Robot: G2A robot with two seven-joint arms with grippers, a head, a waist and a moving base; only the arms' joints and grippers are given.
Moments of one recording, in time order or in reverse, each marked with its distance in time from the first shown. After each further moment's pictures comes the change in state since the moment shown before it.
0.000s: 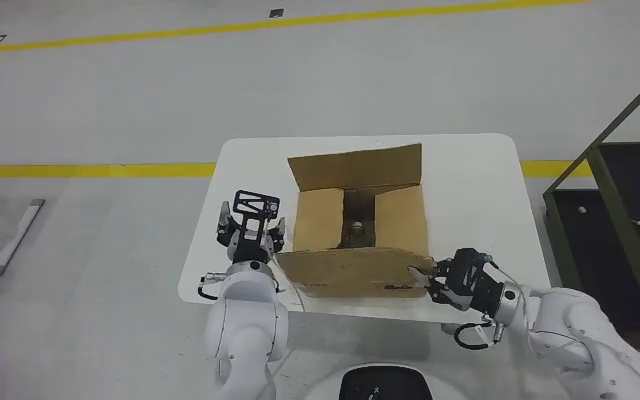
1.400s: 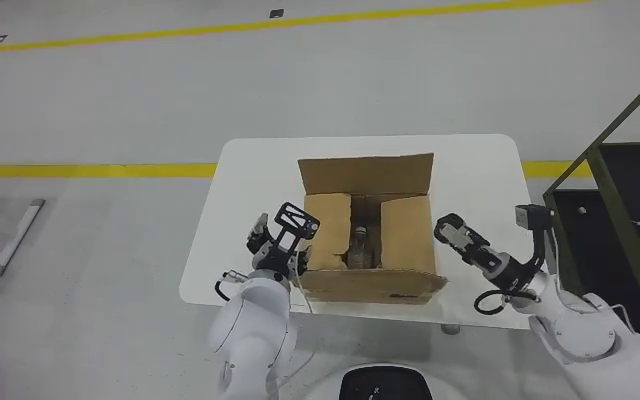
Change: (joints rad) left arm 0.014 0.016 0.049 -0.045 -0.090 -0.305 -0.127; right arm 0.076 0.031 -0.033 0.163 1.157 0.179 0.210
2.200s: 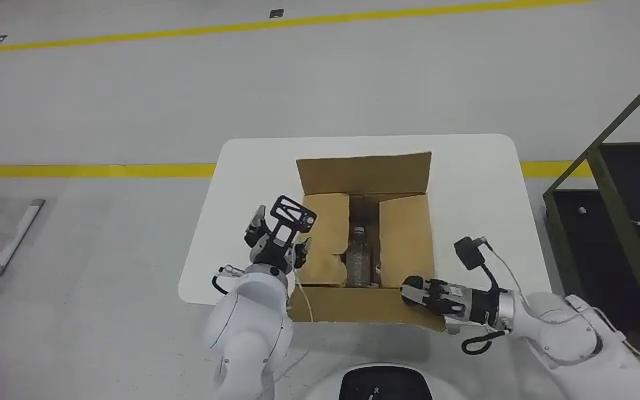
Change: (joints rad) left arm -0.035 0.009 -0.014 0.013 -0.029 0.028 0.033; right arm 0.004 0.020 -0.078 0.016 -0.148 -0.084 0.326
